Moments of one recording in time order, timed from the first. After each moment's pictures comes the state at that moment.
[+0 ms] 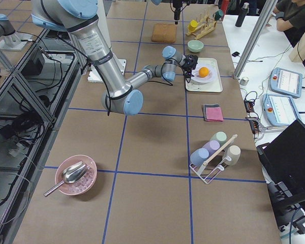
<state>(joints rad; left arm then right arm) -1.01 -1.86 -1.92 -1.64 -2.22 -0.67 0.65 -0.94 1.45 -0.82 1.54 1.56</state>
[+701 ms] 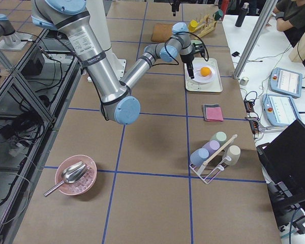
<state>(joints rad) -1.17 -1.64 -1.96 -1.64 -2.23 -0.30 0.93 -1.07 1.84 -1.55 1.92 0.90</state>
